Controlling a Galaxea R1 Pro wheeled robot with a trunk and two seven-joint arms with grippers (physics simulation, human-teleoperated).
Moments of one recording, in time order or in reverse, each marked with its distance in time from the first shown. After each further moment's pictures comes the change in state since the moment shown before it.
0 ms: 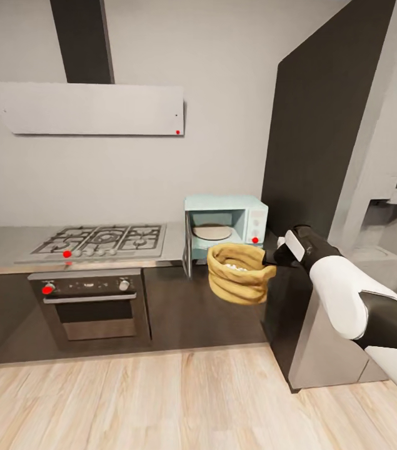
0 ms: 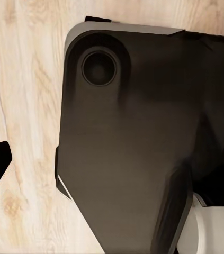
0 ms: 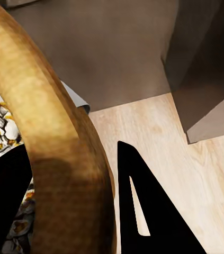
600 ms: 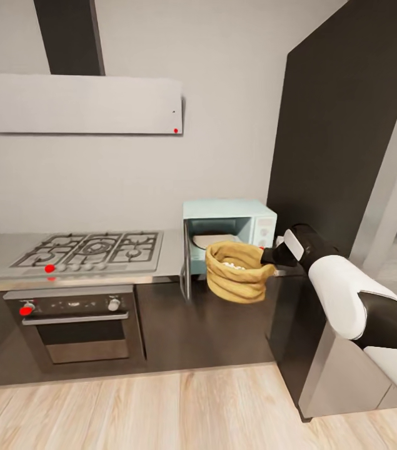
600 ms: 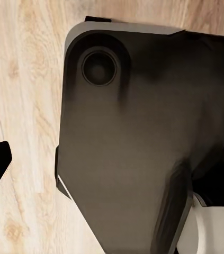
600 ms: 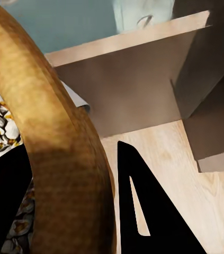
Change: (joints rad) left arm 0.000 0.000 0.000 0.000 0.000 0.000 0.001; right arm 0.000 0.006 0.001 -0.011 -0.011 0.003 0.004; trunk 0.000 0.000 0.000
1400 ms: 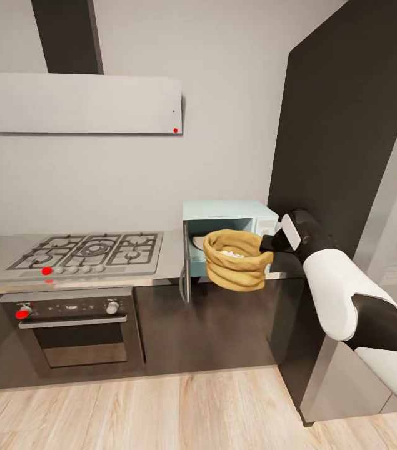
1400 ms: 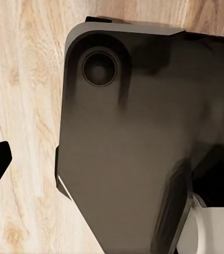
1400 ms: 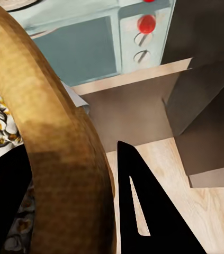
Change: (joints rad) left arm 0.000 0.000 0.001 0.000 0.002 -0.001 0.001; right arm 0.000 0.049 -0.002 -0.186 0.007 0.123 -0.068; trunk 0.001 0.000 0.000
